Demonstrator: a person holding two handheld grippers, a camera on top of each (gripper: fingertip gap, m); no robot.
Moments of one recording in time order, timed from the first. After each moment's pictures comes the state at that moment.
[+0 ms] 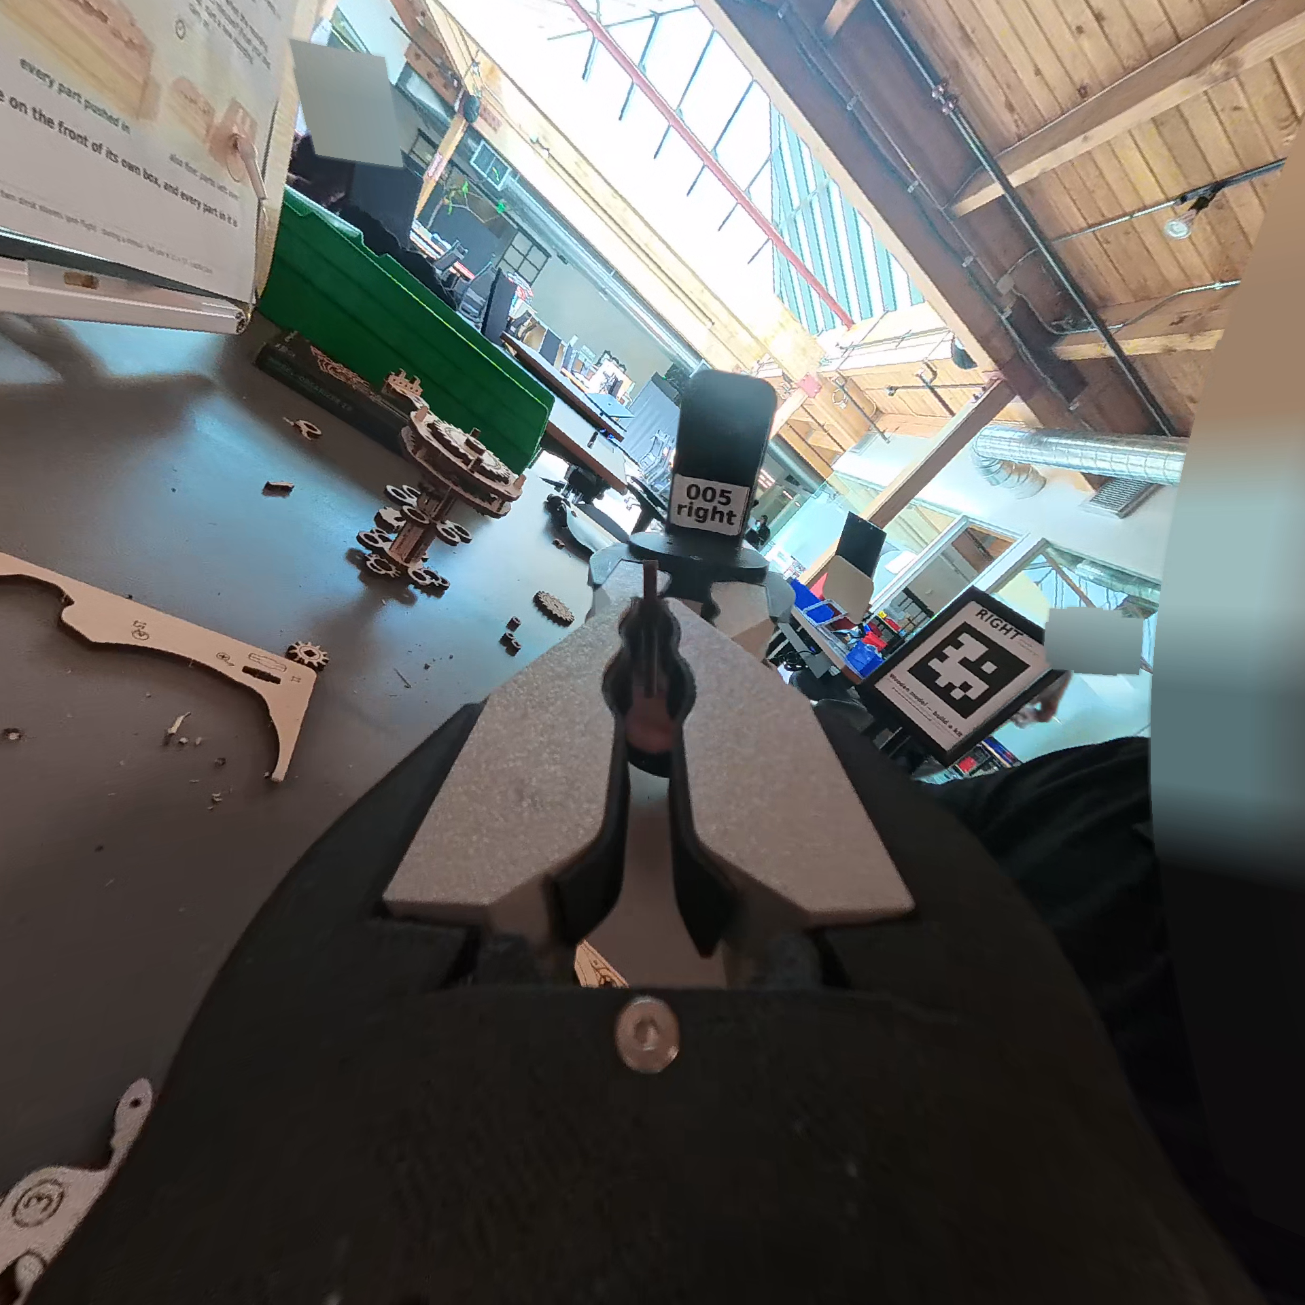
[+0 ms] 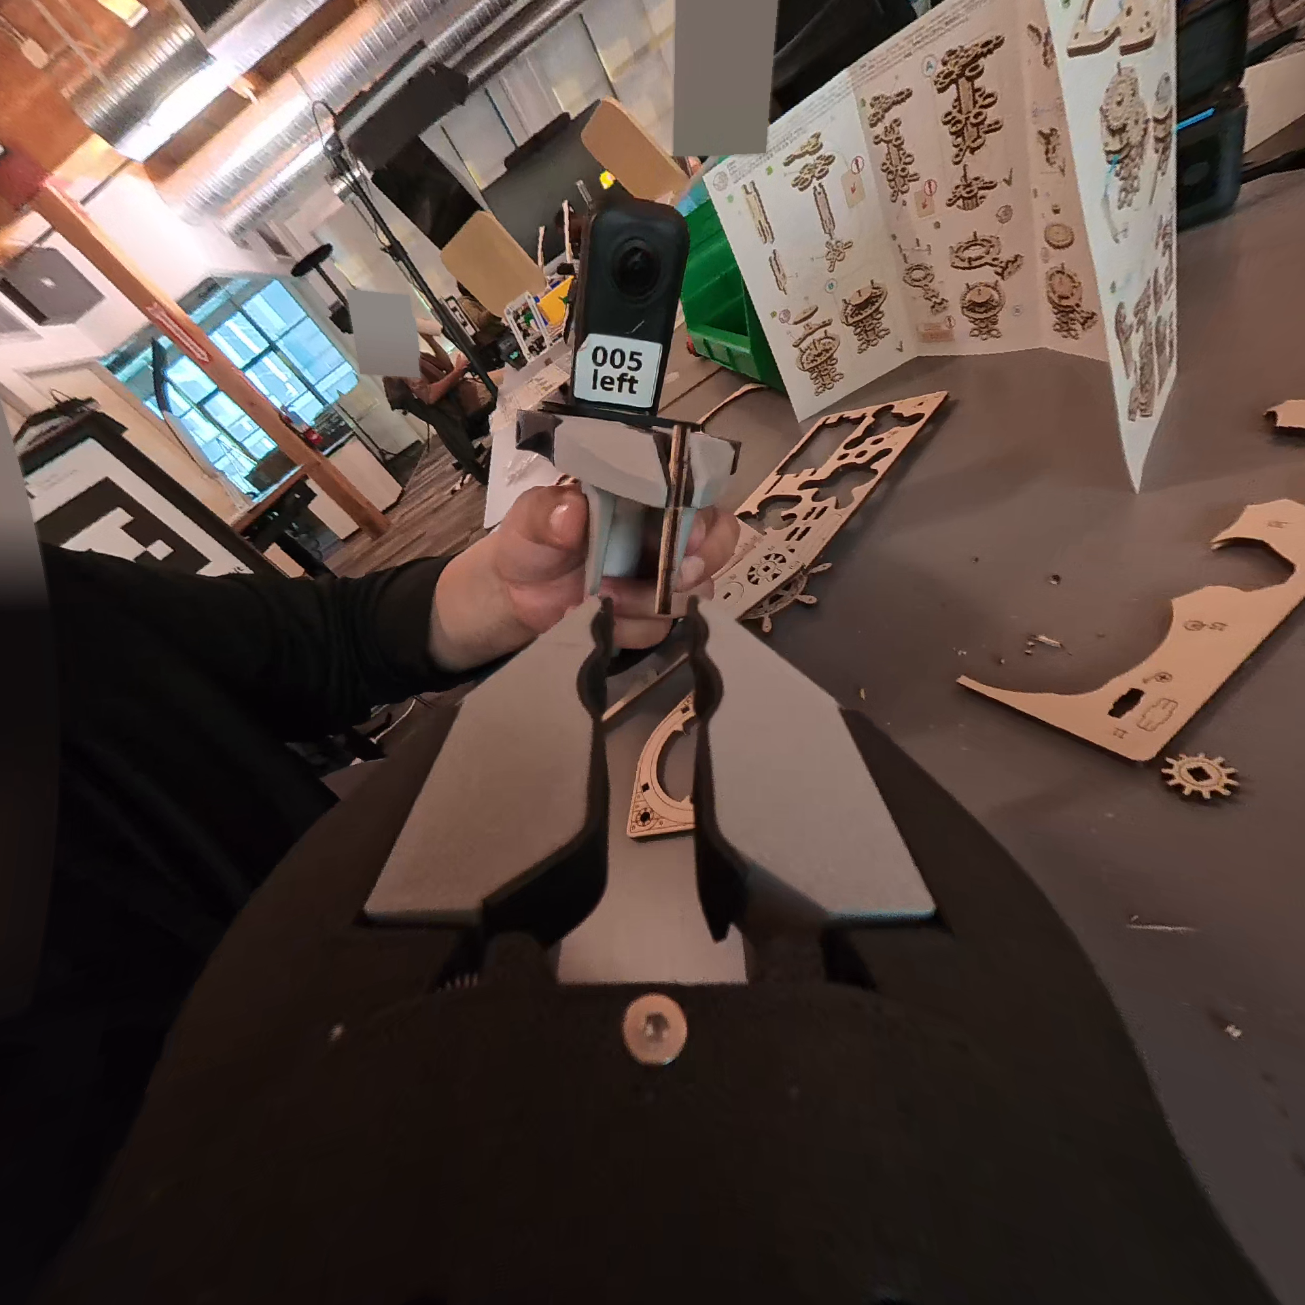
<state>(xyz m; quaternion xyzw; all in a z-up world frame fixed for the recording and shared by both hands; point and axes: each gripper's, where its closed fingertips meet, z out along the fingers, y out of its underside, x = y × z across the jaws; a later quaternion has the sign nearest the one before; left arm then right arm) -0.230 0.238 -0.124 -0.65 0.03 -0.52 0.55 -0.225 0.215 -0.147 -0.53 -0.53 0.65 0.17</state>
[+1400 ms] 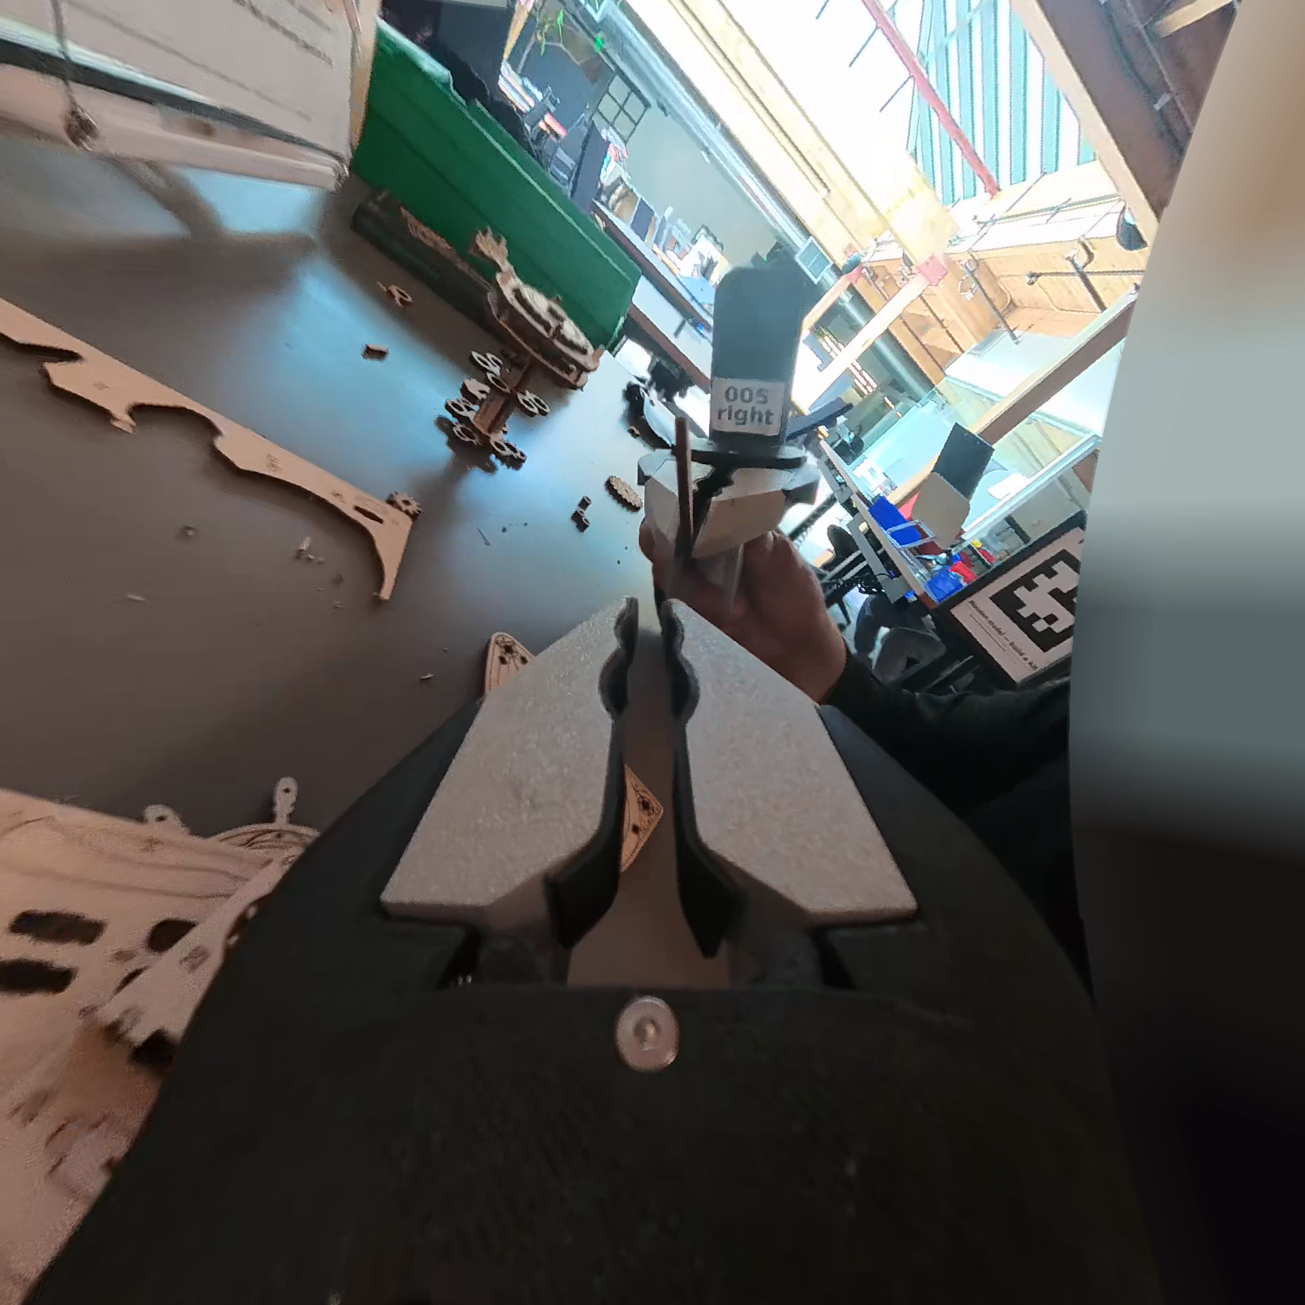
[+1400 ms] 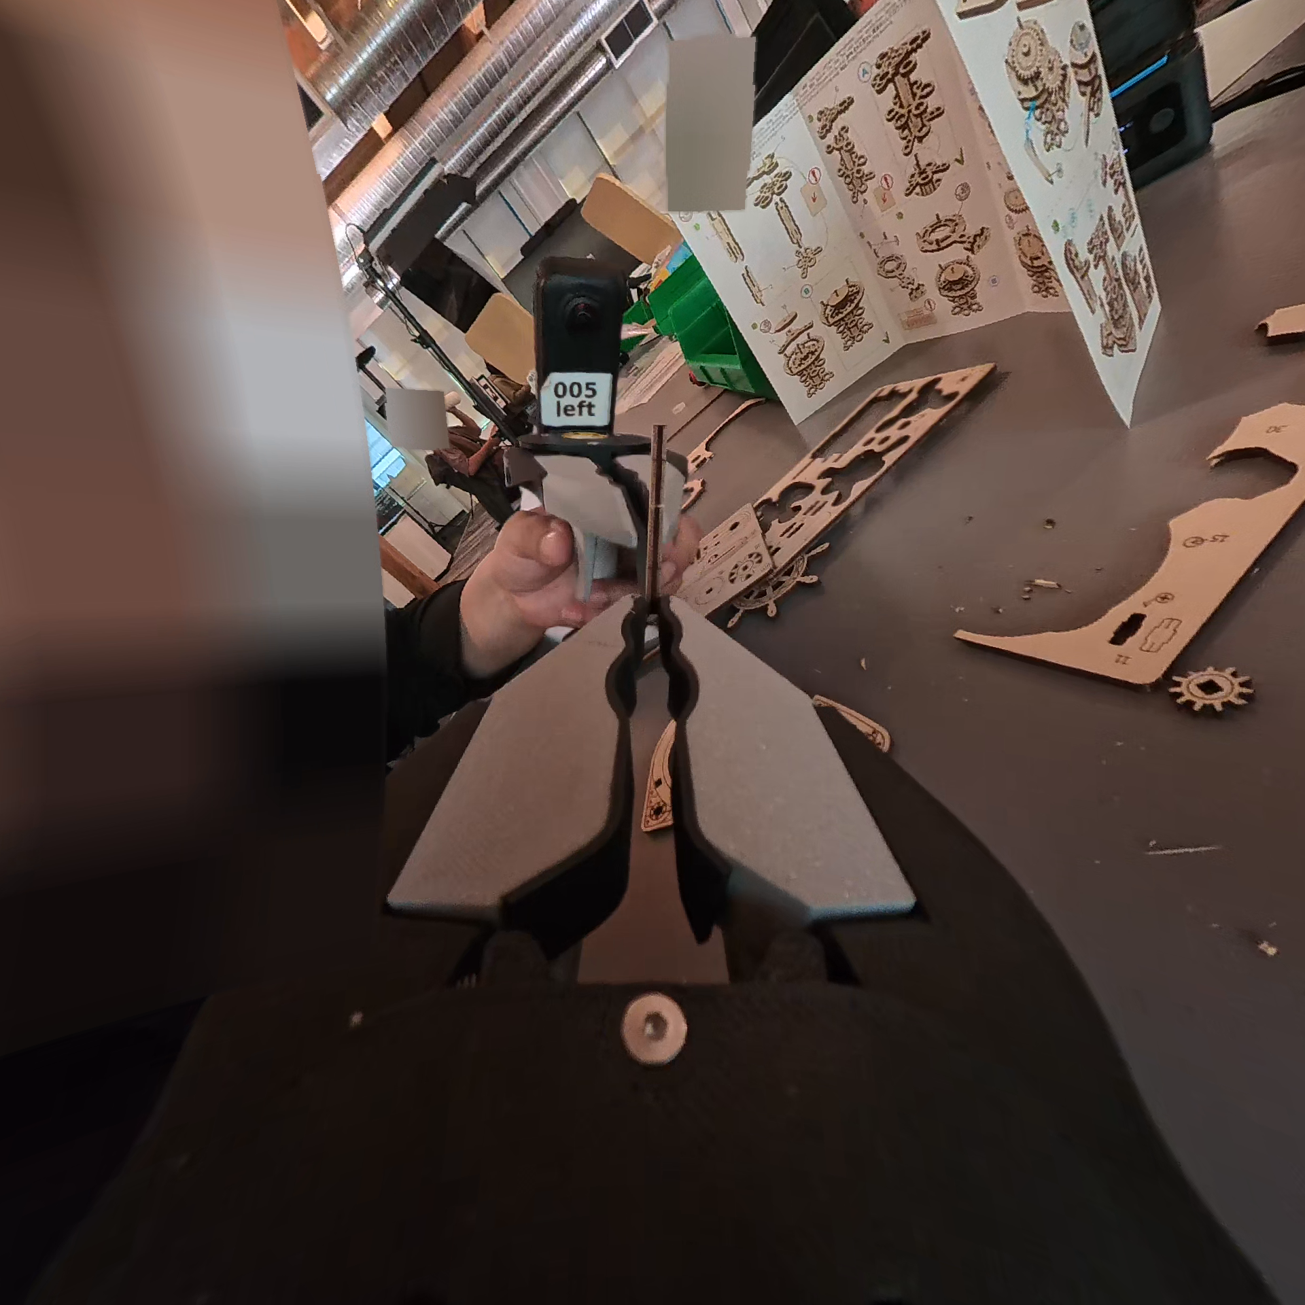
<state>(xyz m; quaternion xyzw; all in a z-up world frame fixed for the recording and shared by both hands) -0.252 0.208 -0.157 -0.73 0.03 -0.47 0.50 -0.220 0.224 -0.155 -0.55 -0.47 0.68 0.14</state>
